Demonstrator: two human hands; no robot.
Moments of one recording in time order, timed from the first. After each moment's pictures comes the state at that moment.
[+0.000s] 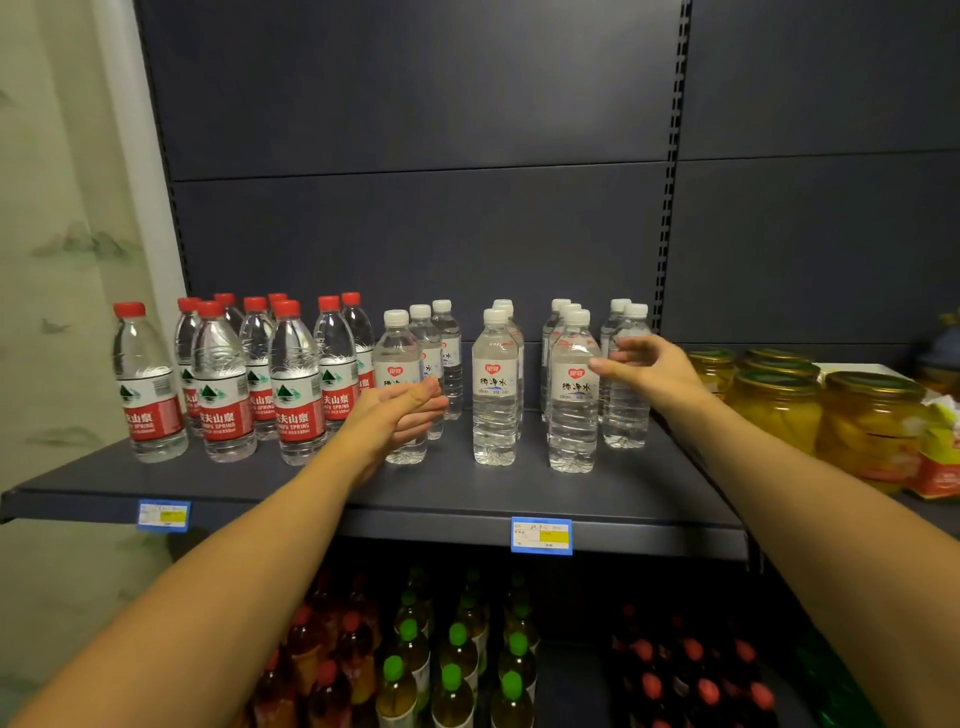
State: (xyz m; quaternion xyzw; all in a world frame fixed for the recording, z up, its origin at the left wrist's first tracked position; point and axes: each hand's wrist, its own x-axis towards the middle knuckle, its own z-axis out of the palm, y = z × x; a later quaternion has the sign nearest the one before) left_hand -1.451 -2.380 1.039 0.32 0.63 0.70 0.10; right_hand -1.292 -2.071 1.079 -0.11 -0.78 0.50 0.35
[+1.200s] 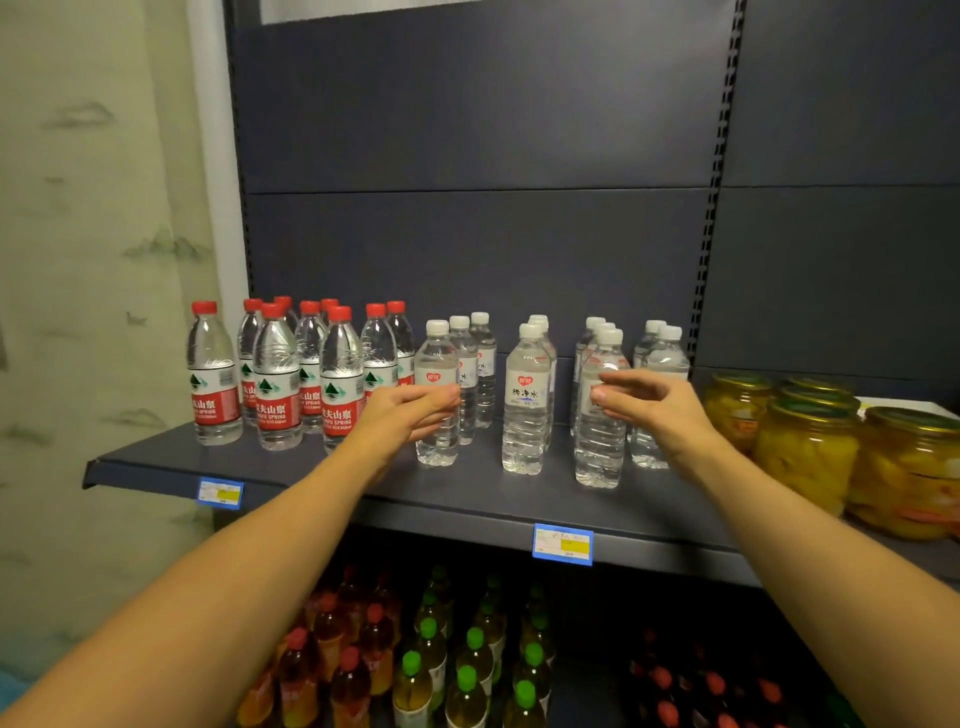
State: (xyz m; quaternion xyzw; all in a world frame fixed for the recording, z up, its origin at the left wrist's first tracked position) left_hand -1.411 -2.410 1.055 0.30 0.65 0.69 0.04; right_hand -1.281 -2.112 1.068 0.02 -0.76 0.57 0.31
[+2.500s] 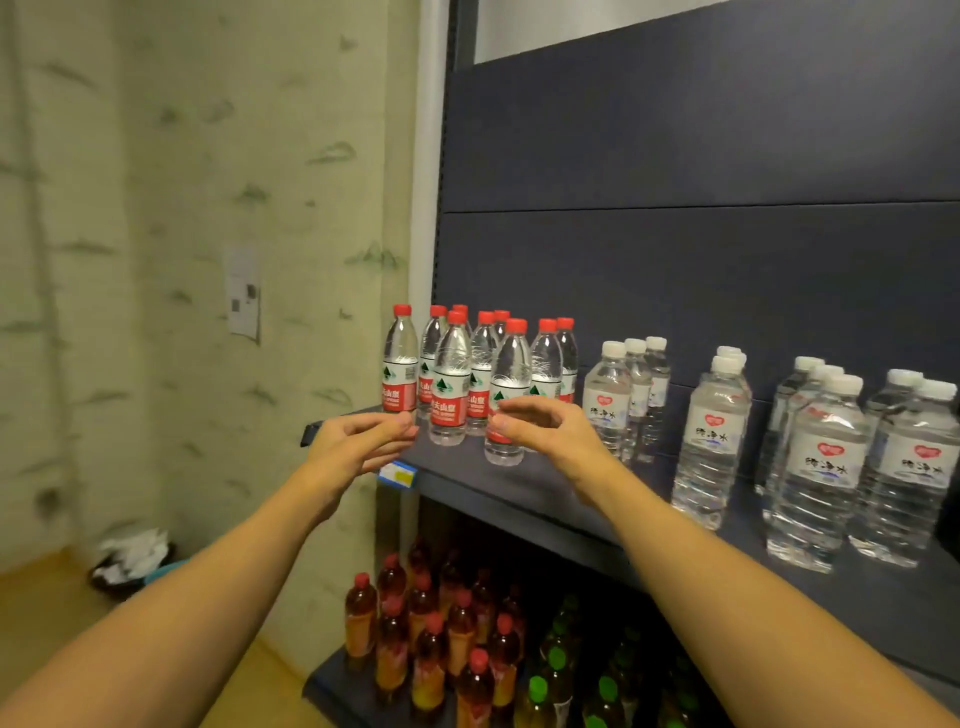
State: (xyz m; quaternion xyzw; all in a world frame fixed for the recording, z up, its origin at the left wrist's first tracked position) left_hand -1.415 -2.620 1.021 0.17 0.67 0.71 -0.13; right_hand -1.406 -2.348 1.058 0.20 -0.75 0.61 0.12
